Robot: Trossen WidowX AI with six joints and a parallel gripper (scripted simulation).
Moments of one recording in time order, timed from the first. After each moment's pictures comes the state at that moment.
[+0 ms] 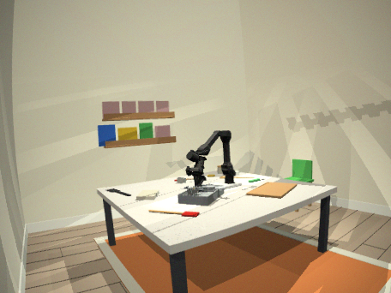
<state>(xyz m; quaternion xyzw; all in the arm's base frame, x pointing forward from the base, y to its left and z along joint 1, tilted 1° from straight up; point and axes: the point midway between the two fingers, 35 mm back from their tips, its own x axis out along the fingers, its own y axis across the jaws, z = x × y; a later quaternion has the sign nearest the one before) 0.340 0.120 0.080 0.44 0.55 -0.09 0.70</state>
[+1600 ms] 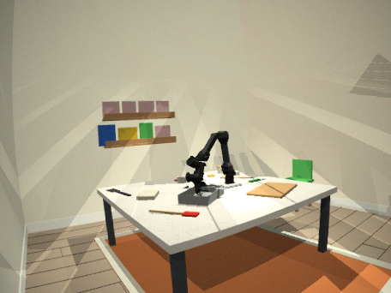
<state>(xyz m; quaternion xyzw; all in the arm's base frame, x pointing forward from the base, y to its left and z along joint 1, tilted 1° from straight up) 0.352 0.134 0.043 0.44 0.55 -0.10 0.70</state>
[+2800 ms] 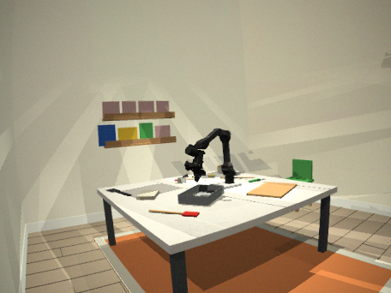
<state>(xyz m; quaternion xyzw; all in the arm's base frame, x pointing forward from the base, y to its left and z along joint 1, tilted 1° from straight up) 0.350 0.133 0.118 0.43 0.56 -0.12 0.70</state>
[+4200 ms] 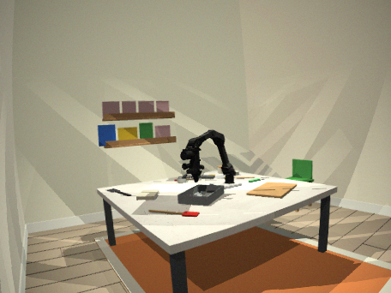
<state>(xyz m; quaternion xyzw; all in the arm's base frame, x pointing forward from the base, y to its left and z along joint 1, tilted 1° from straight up) 0.352 0.127 0.116 0.29 0.65 -0.27 0.65</state>
